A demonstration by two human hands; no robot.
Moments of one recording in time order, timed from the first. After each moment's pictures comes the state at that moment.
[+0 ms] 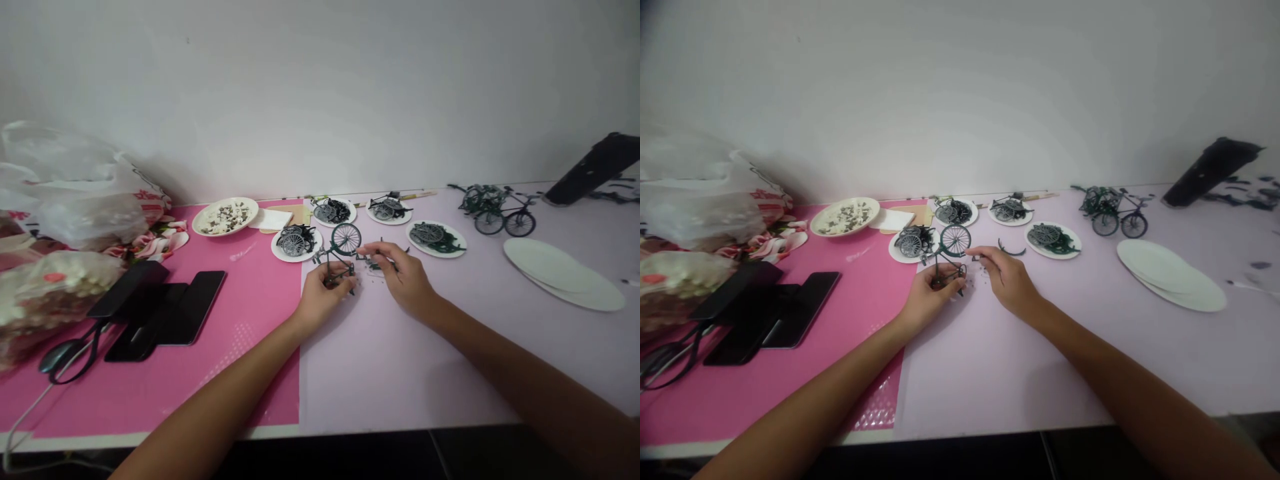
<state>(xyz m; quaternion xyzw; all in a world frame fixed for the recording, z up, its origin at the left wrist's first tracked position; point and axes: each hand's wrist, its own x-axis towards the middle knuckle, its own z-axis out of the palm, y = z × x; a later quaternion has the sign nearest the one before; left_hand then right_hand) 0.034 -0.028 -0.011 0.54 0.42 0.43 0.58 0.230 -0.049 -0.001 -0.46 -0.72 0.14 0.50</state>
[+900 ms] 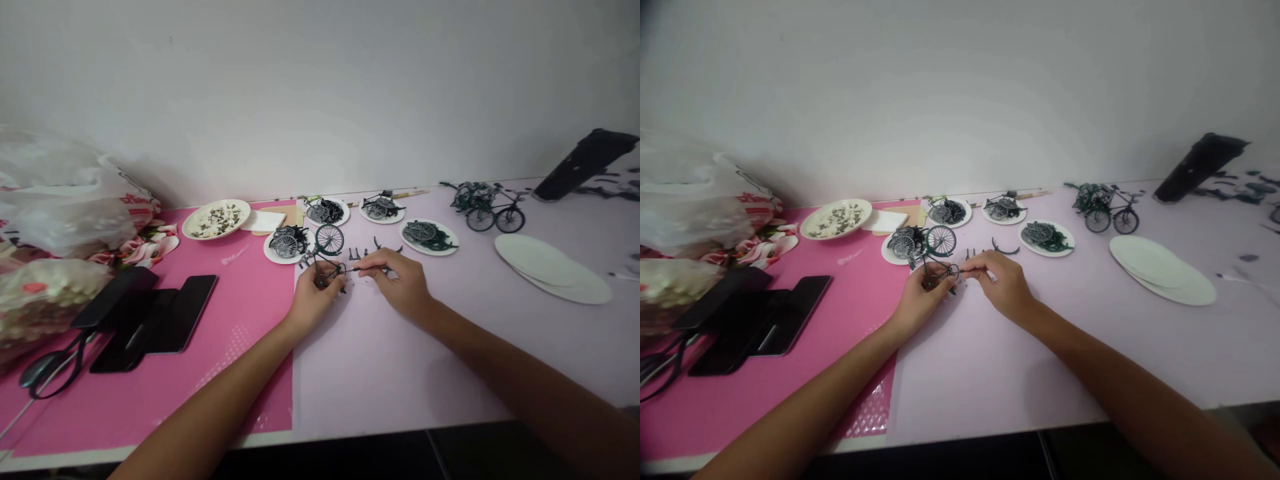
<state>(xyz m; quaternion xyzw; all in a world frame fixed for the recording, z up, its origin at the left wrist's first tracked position) 0.033 -0.030 -0.004 0.58 0.43 0.44 0.54 0.224 -0.055 0.003 -0.40 -0.73 0.06 0.56</state>
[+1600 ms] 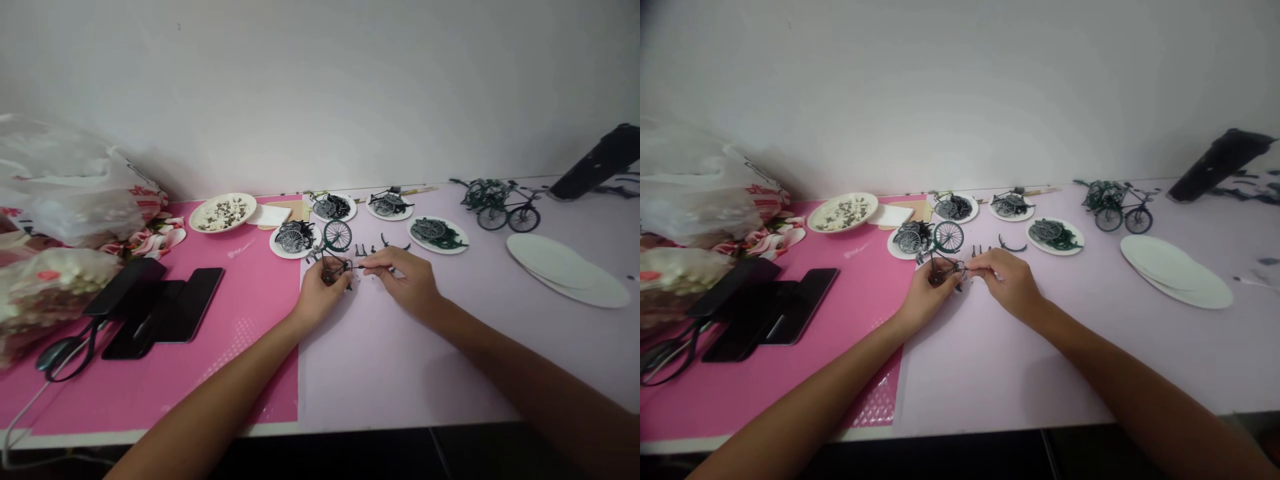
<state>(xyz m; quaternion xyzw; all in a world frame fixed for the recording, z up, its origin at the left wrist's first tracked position) 0.034 -0.030 -0.007 0.58 0.43 0.44 0.52 0.226 -0.054 0.005 -0.37 -0.75 0.05 0.54</state>
